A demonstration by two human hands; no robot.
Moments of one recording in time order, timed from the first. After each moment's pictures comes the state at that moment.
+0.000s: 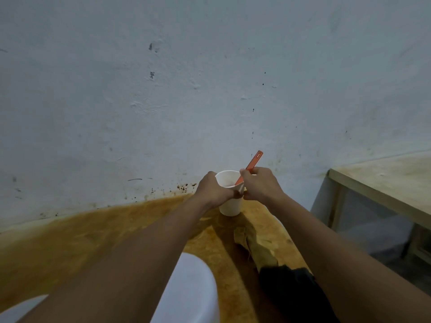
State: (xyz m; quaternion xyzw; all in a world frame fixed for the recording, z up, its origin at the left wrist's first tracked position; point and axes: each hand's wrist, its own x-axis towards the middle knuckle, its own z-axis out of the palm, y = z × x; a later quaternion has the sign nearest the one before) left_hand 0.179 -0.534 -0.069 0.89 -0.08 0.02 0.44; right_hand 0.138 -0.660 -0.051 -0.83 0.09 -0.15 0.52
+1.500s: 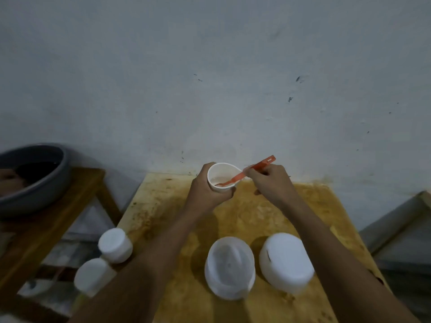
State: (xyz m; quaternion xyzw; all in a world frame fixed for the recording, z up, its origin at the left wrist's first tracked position) left_hand -0.007 -0.253 0.065 0.84 0.02 0.18 0.51; right_hand 0.016 -0.424 0.122 -0.83 -0.08 0.02 0.55
